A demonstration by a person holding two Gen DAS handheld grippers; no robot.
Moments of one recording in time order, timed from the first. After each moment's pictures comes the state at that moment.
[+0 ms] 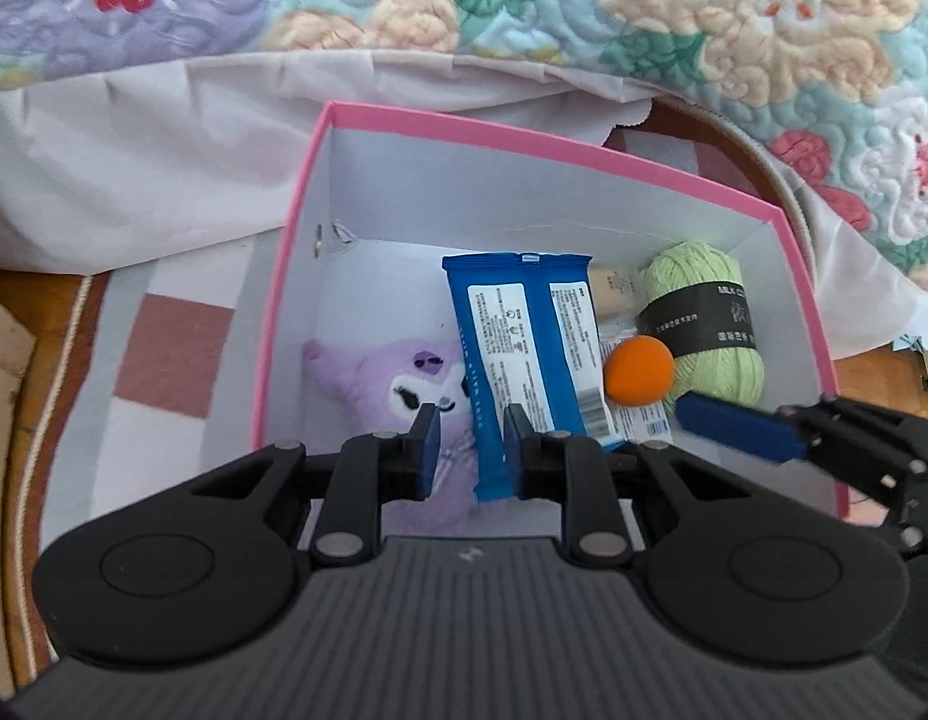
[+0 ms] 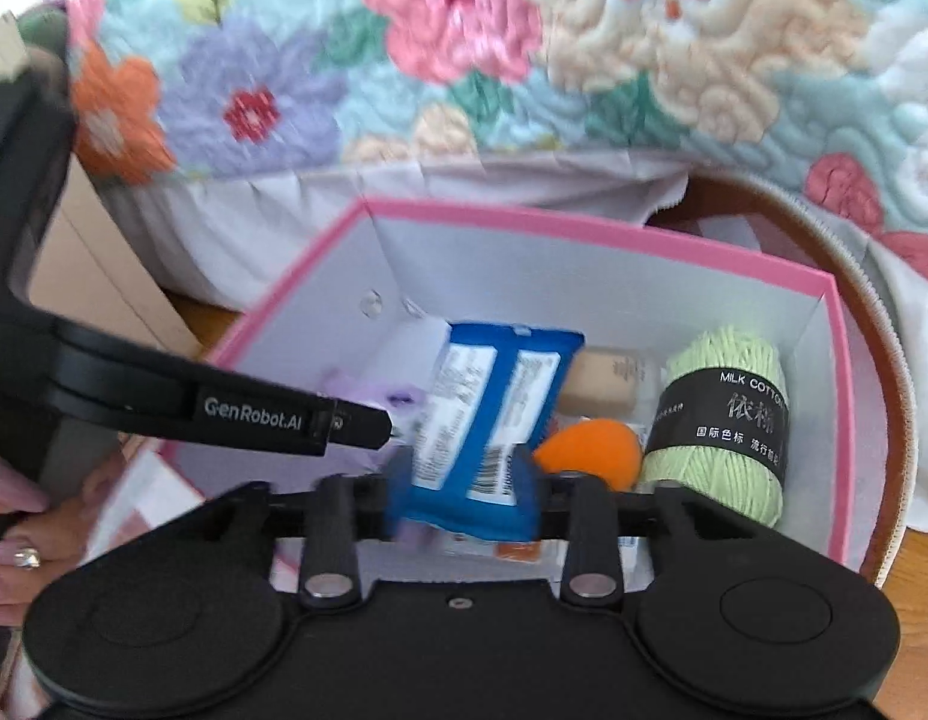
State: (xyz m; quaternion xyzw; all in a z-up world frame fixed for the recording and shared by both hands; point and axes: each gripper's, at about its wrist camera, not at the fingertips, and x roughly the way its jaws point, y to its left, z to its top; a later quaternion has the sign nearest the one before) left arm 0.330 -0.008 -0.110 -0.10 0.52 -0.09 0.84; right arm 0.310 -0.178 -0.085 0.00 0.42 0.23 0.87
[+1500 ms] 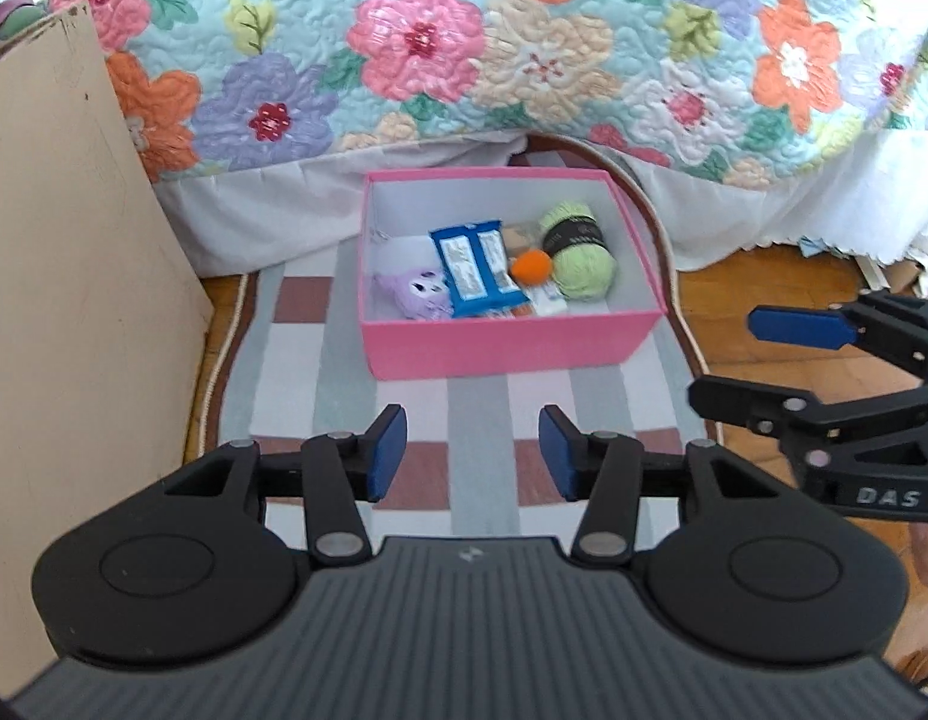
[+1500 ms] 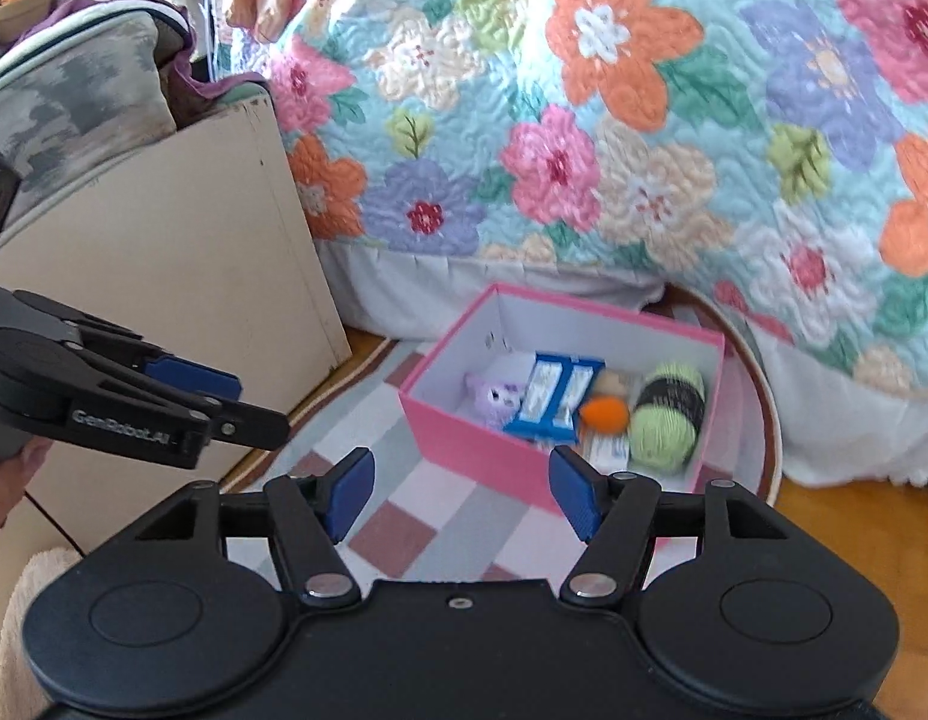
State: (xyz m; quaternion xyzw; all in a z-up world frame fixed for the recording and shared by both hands) left arm 0.090 -0.006 0.066 -0.01 0.46 -0.09 0.88; right arm 0.100 -0.218 0.061 -0.02 0.37 0.26 0.89
